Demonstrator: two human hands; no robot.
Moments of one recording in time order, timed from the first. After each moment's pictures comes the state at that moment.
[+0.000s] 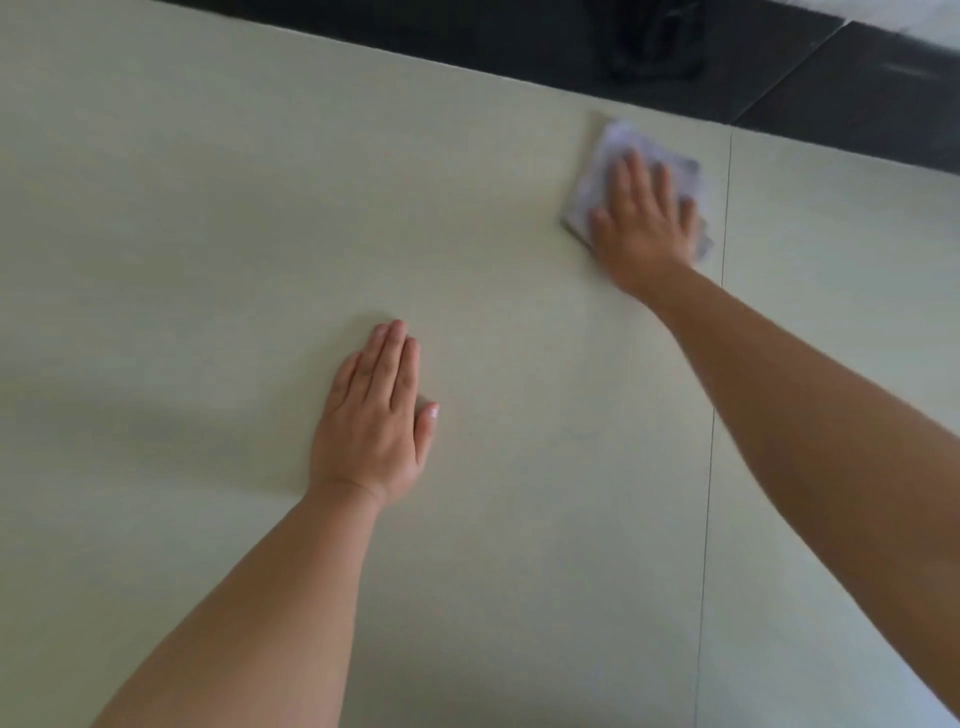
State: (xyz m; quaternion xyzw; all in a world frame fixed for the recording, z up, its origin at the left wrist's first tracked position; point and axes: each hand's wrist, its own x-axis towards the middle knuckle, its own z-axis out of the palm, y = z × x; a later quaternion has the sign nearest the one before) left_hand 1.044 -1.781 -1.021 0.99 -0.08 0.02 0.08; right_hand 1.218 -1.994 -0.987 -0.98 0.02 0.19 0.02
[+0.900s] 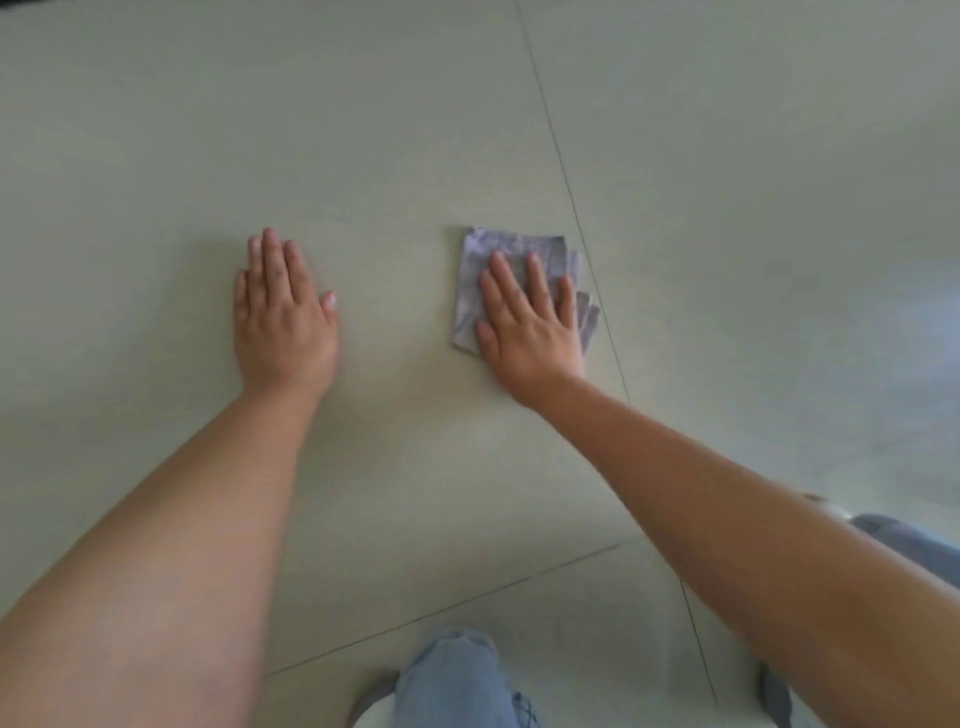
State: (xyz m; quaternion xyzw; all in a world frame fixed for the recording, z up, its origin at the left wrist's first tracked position) left_hand 1.031 -1.805 -0.979 0.99 -0.06 -0.13 0.06; right_hand 0.971 -2.001 -0.979 -0.97 0.08 0.21 0.12
